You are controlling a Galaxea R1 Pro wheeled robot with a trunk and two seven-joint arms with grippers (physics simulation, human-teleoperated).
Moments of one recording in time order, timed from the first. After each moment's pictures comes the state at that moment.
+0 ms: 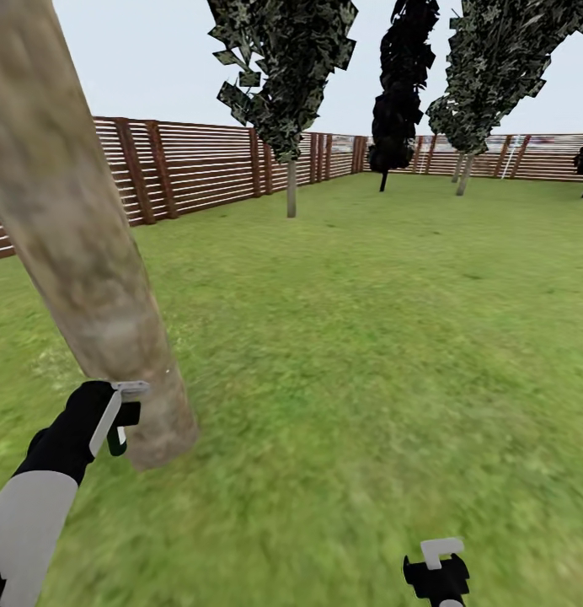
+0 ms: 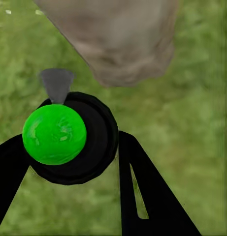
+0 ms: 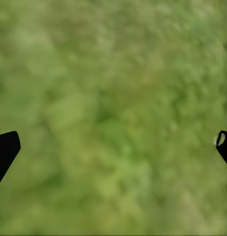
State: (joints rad) left arm -0.79 0.24 0.06 -0.91 0.10 1.00 0.17; right arm -0.50 -0.05 0.07 -0.06 0.13 -0.29 -0.28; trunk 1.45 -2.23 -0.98
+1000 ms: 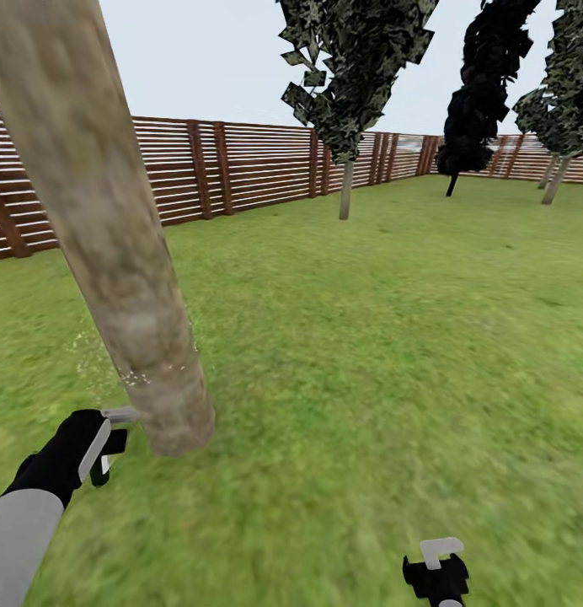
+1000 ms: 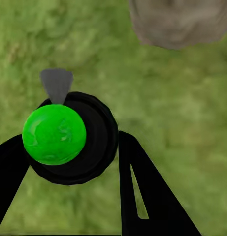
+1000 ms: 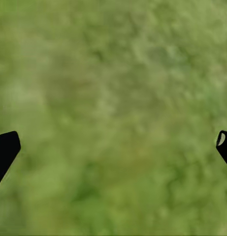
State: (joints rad) left arm -0.75 0.28 0.06 -0.75 0.11 0.87 0.17; right arm -0.50 -0.05 0.07 -0.06 0.13 -0.29 -0.28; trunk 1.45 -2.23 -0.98
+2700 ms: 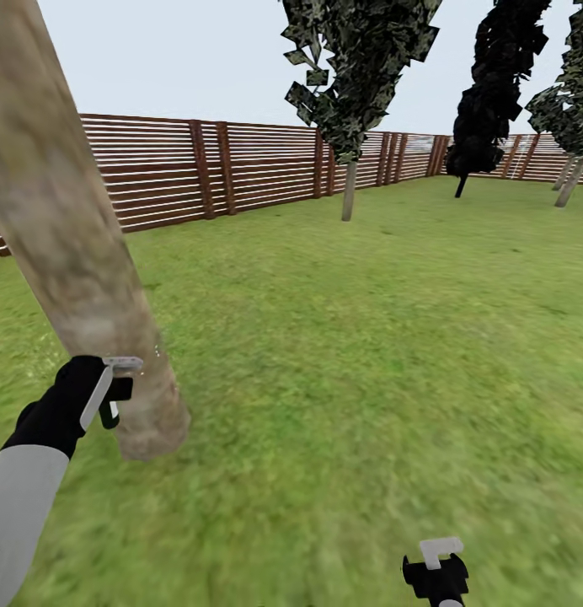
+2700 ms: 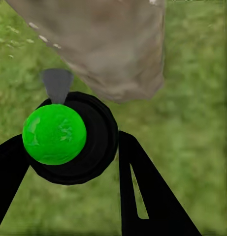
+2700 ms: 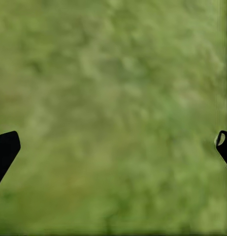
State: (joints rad) left arm -0.89 0.29 0.01 -0.91 0.11 1.02 0.15; right arm -0.50 -0.05 0.07 -0.06 0.13 -0.29 -0.28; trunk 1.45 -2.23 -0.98
